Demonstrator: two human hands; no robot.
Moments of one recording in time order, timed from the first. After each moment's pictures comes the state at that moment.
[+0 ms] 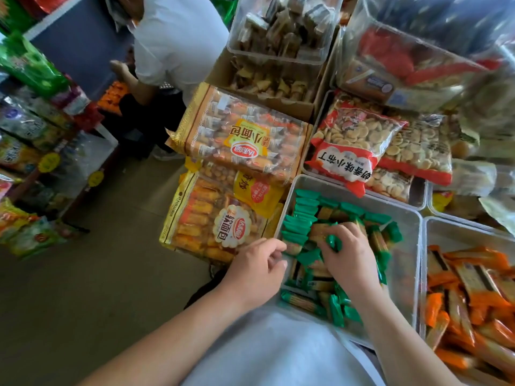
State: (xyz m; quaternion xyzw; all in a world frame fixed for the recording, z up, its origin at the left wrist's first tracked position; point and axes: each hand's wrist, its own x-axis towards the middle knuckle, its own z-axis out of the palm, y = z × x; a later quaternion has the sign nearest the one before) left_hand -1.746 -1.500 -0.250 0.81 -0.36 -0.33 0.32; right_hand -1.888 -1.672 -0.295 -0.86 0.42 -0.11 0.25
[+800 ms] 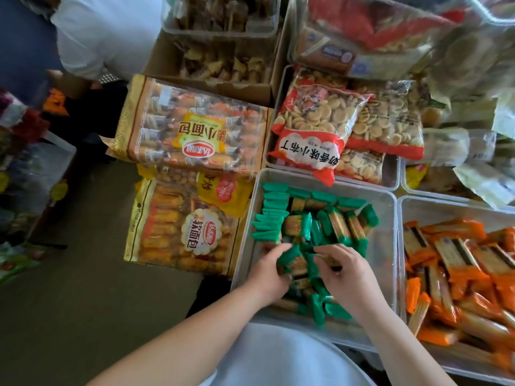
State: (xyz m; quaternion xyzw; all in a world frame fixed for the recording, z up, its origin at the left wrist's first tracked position) left_hand -1.791 -1.571 -0.339 0.77 -0.25 -0.54 0.24; right_hand -1.954 -1.681 -0.312 -0.84 0.41 -0.11 0.34
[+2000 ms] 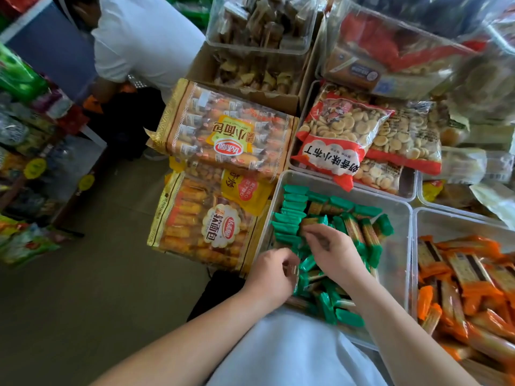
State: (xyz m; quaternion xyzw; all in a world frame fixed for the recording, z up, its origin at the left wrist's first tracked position) left_hand -1.787 -1.541 -0.298 0.81 -0.34 -0.38 0.28; right_hand -1.888 -1.684 -0.300 -0.80 0.41 -0.05 0.44
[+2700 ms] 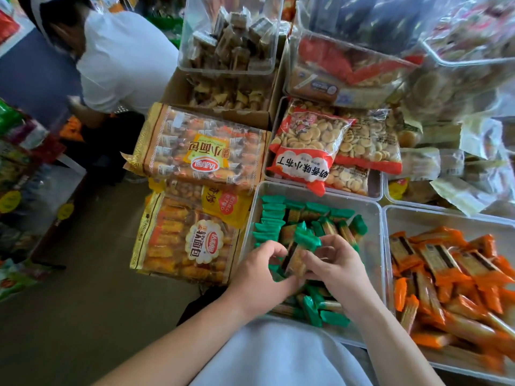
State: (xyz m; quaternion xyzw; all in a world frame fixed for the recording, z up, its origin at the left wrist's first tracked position) left_hand -1.785 -1.545 -0.260 0.77 -0.37 -0.38 0.35; right_hand -1.929 -1.665 -0.258 -0.57 0.51 -0.16 0.63
